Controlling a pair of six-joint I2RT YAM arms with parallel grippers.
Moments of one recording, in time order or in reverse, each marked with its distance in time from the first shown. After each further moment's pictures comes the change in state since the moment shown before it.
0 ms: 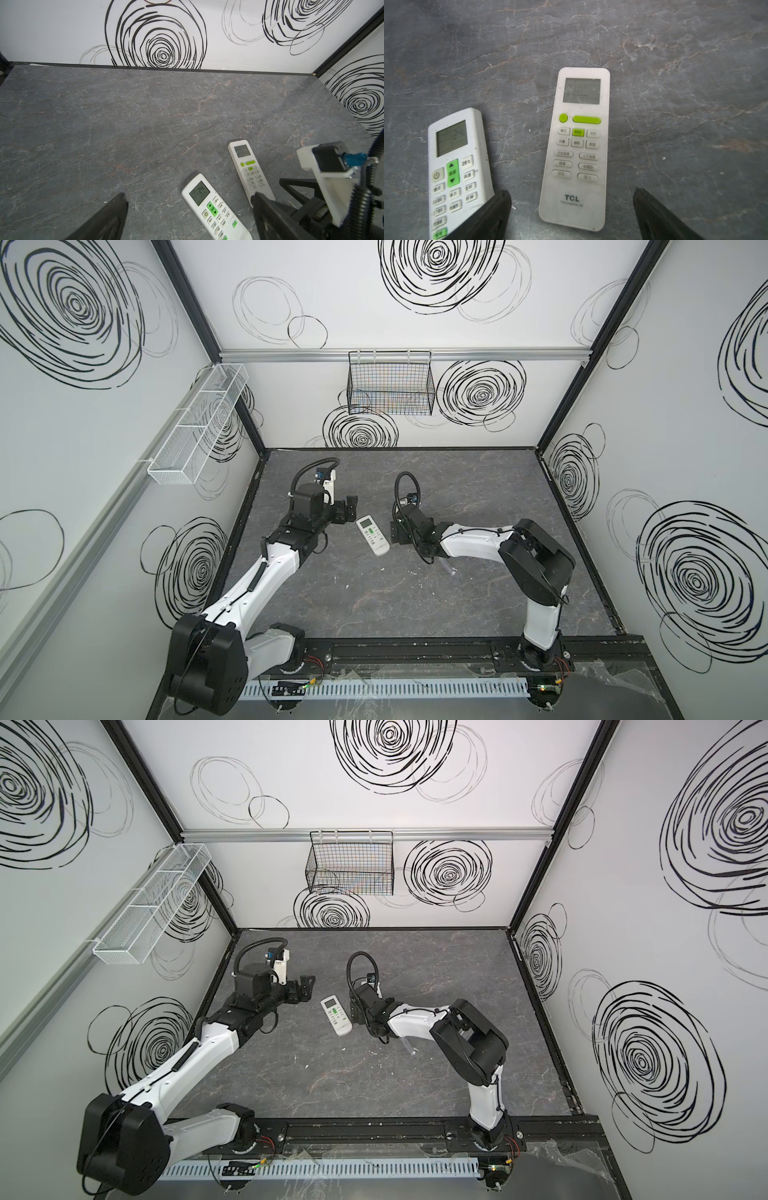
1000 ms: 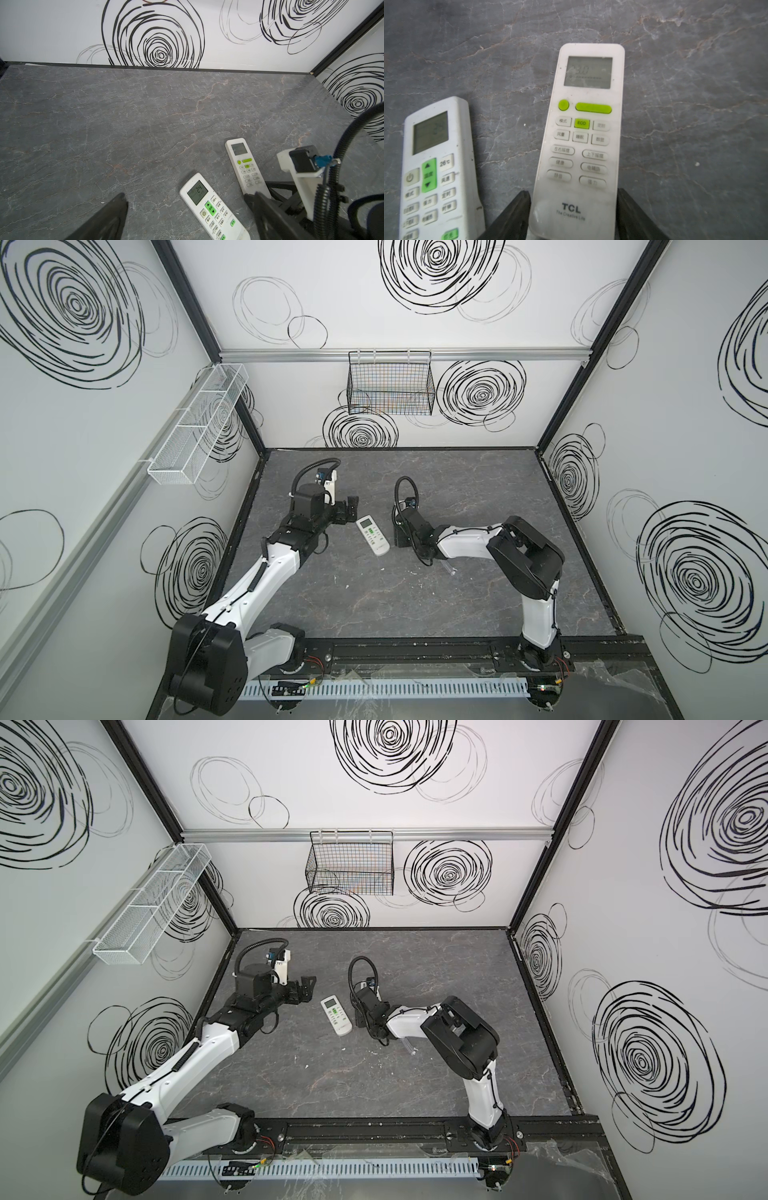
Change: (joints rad) left arm -0.001 0.000 -0.002 0.002 0.002 -0.001; right arm -0.026 0.066 -0.029 0.107 -0.058 -0.009
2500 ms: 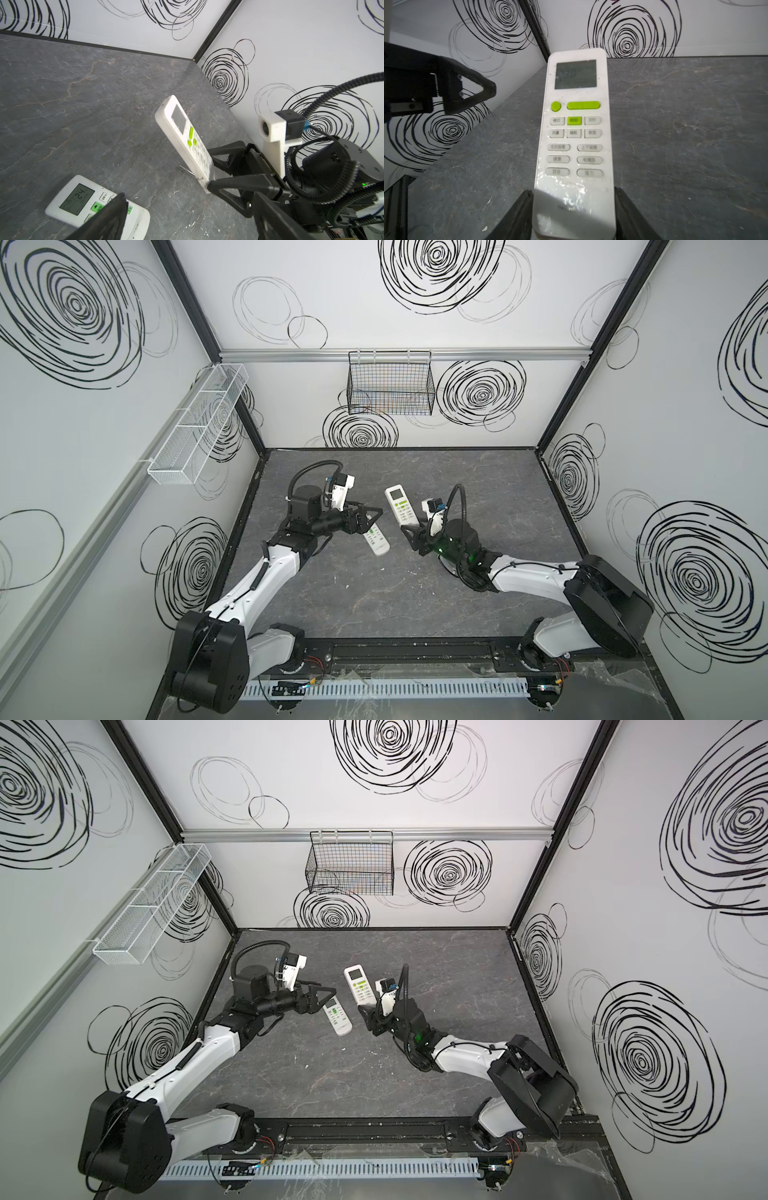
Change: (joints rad) left arm 0.024 0.008 -0.053 0.156 0.668 -0.140; right arm -0.004 -0.513 -0.490 0.558 -0.286 -0.236
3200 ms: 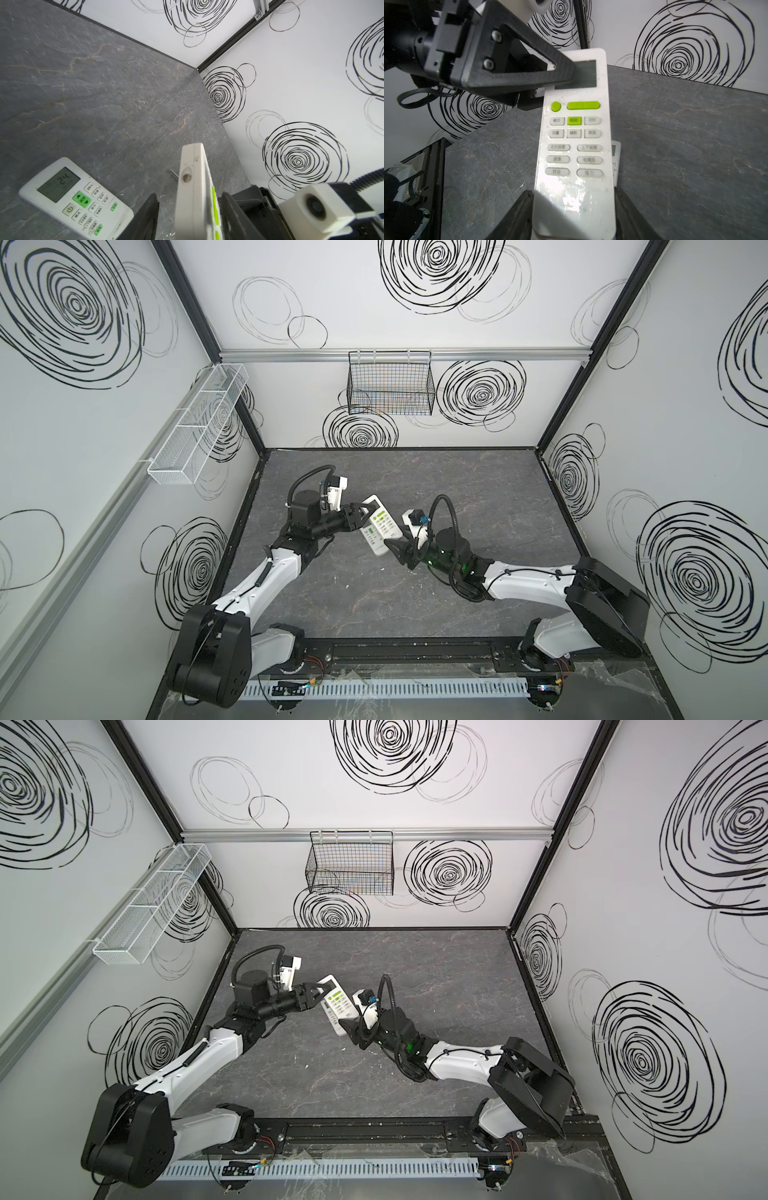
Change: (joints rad) left arm 0.016 0.029 -0.077 0.150 -0.023 -0.272; right arm 0.130 0.002 0.026 0.037 -0.024 -0.127
